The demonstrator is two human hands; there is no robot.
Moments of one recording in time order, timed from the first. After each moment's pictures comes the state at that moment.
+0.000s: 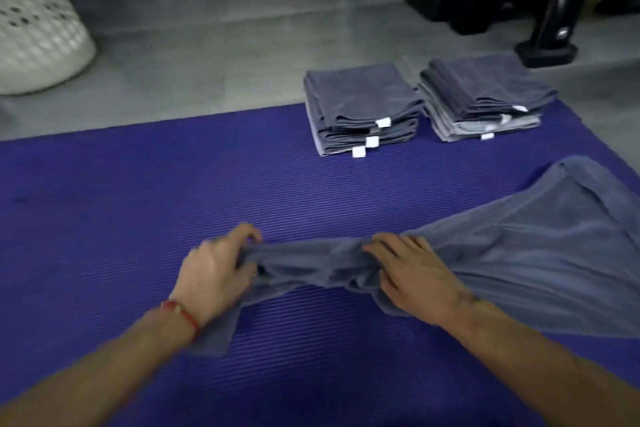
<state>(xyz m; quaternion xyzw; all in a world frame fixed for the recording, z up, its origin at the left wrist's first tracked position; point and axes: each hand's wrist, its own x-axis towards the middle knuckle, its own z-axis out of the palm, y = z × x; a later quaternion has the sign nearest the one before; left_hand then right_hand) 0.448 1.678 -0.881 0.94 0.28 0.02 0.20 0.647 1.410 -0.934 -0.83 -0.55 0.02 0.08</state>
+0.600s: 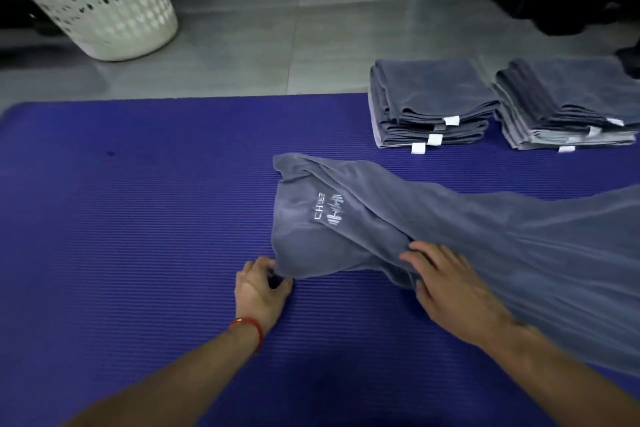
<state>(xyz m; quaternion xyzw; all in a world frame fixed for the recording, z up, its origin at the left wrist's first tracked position) 0.392 1.651 -0.984 0.78 0.51 0.09 0.35 0.627 1.415 -0.950 -0.82 -0.56 0.03 0.10</state>
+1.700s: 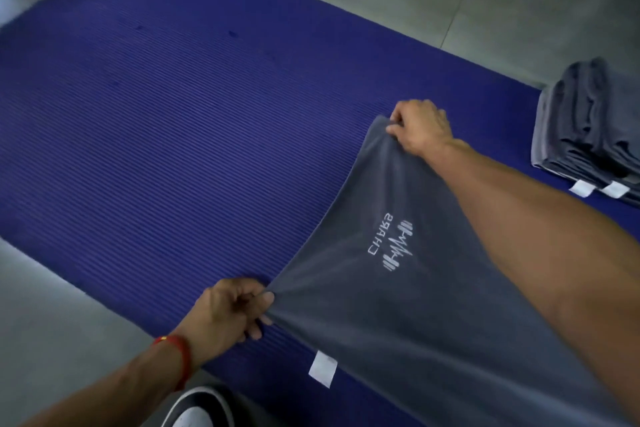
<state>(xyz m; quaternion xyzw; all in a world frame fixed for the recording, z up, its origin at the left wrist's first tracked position) 0.212 1.667 -0.957 0.59 0.55 -0.01 0.60 0.610 1.818 -0.949 -0.81 -0.58 0.11 0.02</state>
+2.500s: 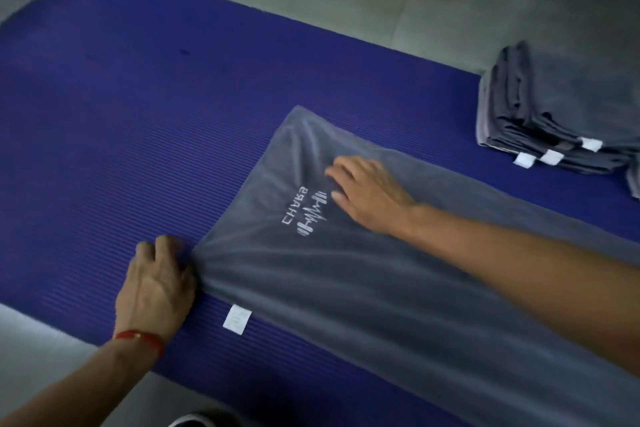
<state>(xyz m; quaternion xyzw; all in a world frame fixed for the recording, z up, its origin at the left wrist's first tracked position) 0.194 1.713 -0.962 0.77 0.61 0.08 0.15 0.562 1.701 -0.965 -0.66 -0.75 0.04 0.01</state>
